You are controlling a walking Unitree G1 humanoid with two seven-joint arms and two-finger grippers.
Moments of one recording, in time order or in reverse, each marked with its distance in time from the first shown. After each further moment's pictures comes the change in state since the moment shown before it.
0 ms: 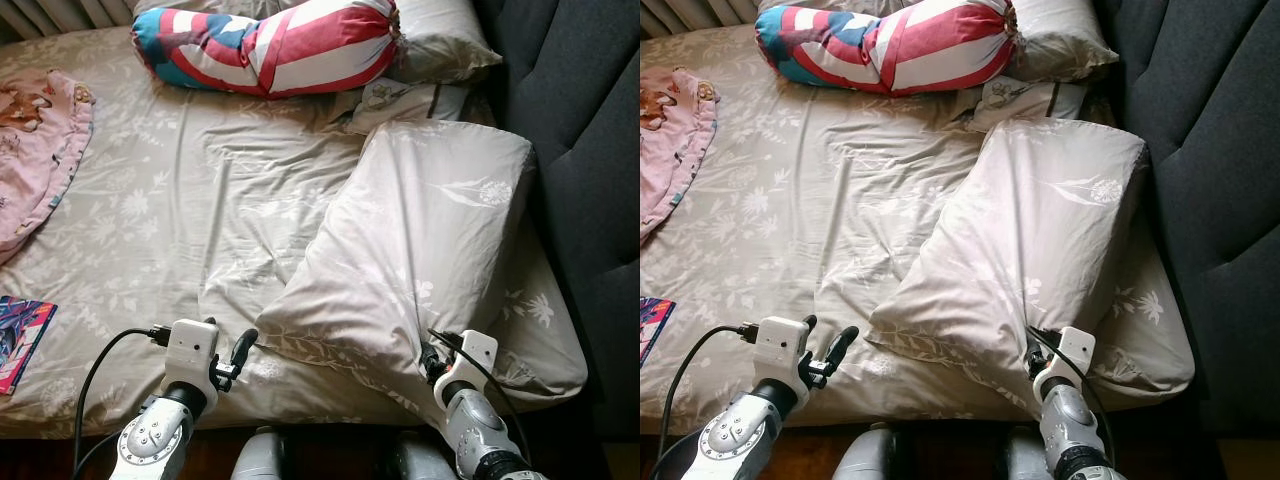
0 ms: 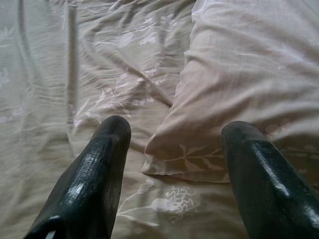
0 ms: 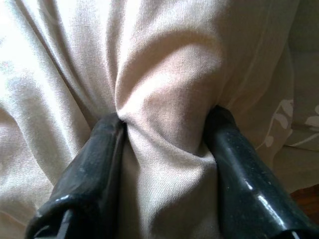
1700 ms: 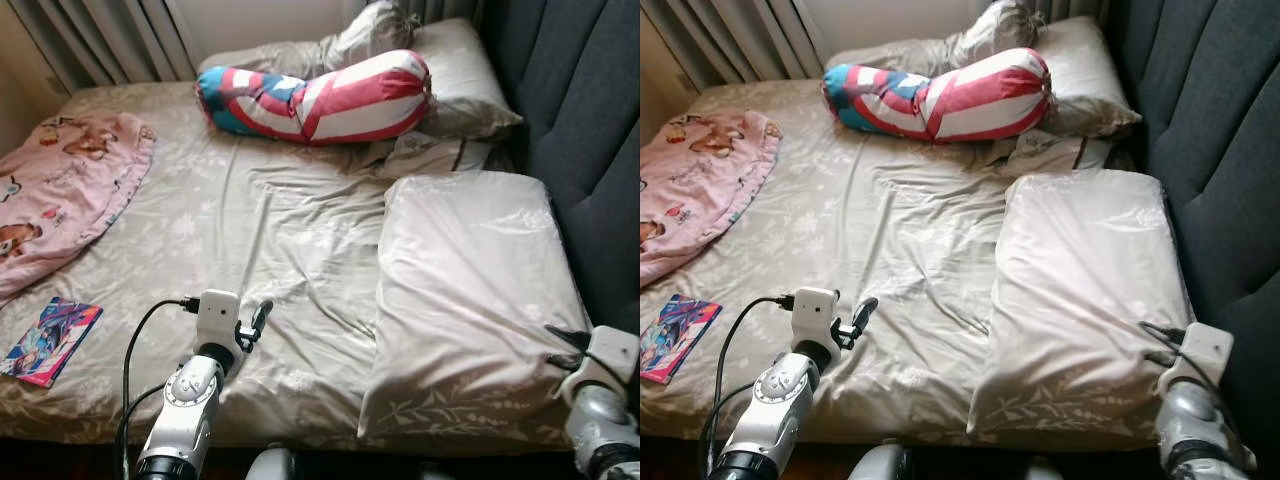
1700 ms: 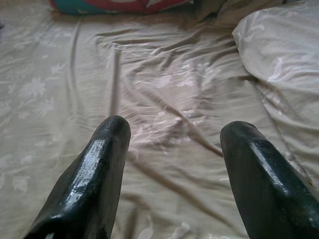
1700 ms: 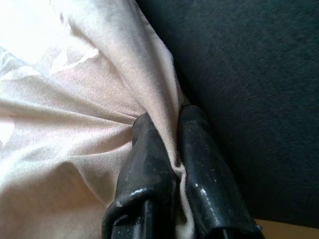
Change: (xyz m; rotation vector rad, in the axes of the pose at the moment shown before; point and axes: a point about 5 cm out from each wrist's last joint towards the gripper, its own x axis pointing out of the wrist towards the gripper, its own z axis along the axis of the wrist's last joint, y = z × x) left arm 0.069 -0.003 -0.017 -0.049 -0.031 0.028; right arm -0.030 -0.146 0.093 -0.165 -0.155 -0.559
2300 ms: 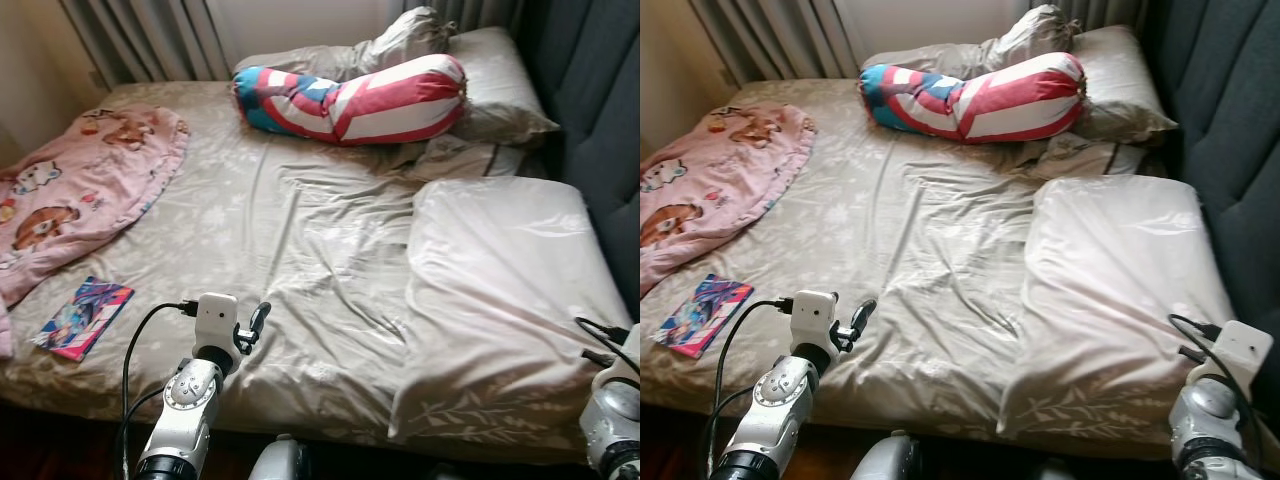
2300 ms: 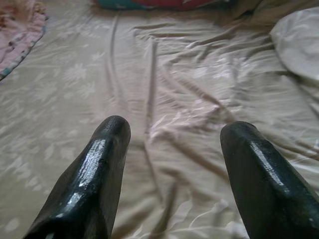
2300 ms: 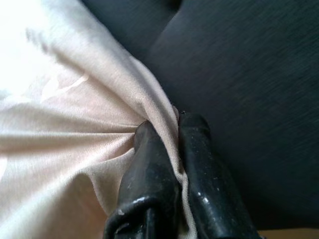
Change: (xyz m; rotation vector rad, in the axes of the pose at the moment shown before) left arm -0.001 0.003 -0.003 0.000 -0.008 0.012; right arm 0.002 -0.036 0.019 0.036 -0.089 -0.313
